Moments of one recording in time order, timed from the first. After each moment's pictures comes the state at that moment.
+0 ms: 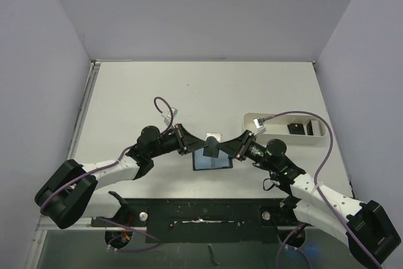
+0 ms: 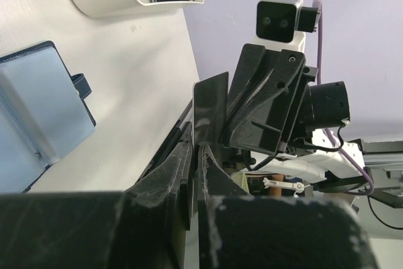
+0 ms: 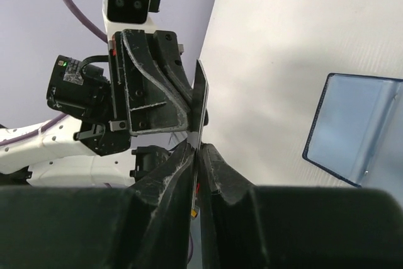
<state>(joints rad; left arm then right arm) -0.68 1.30 0.41 0.78 0.47 -1.26 0.62 0.87 0.24 0.52 -0.33 1.14</state>
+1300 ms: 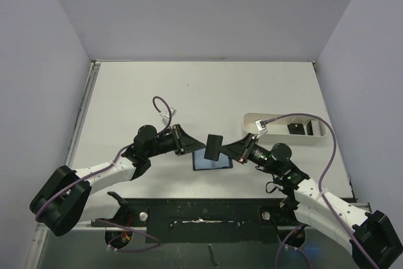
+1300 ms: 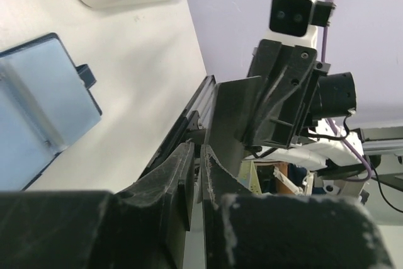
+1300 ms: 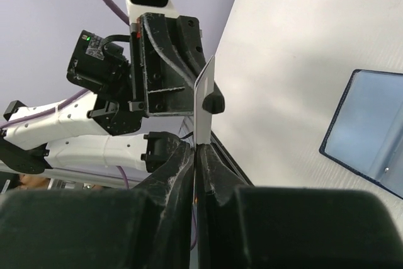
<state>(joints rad) -0.66 1.24 0.41 0.70 0.53 -1.19 0.62 0.77 0.21 0.52 -0.39 1.14</state>
